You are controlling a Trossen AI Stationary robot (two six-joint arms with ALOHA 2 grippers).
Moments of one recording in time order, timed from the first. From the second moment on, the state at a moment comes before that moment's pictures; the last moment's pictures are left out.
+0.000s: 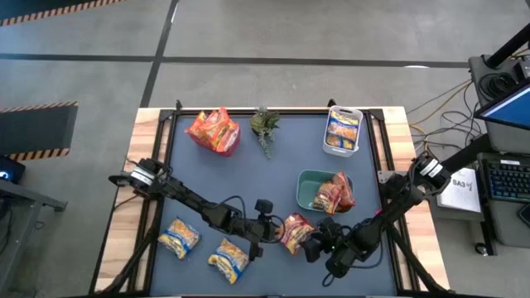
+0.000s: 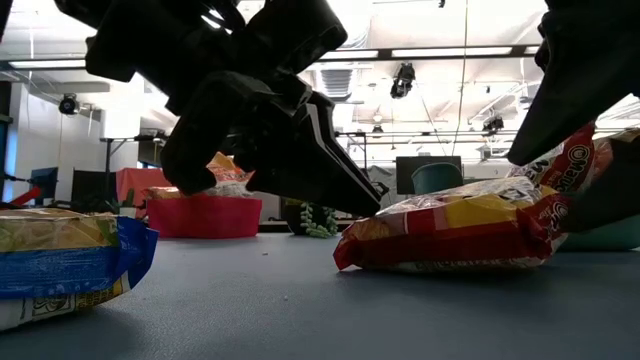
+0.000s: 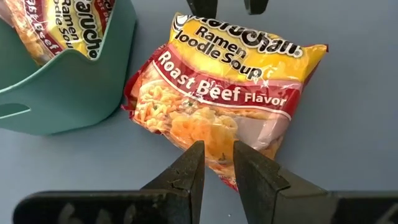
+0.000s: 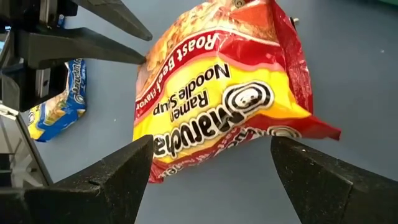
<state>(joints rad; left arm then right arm) -0.42 1.98 1.07 0.24 -0.35 0.08 0.77 1.75 0.93 -0.25 0.63 1.78</state>
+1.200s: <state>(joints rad) -0.37 1.98 1.00 0.33 -0.29 0.04 0.72 1.75 0.81 -0.01 0.70 1.68</state>
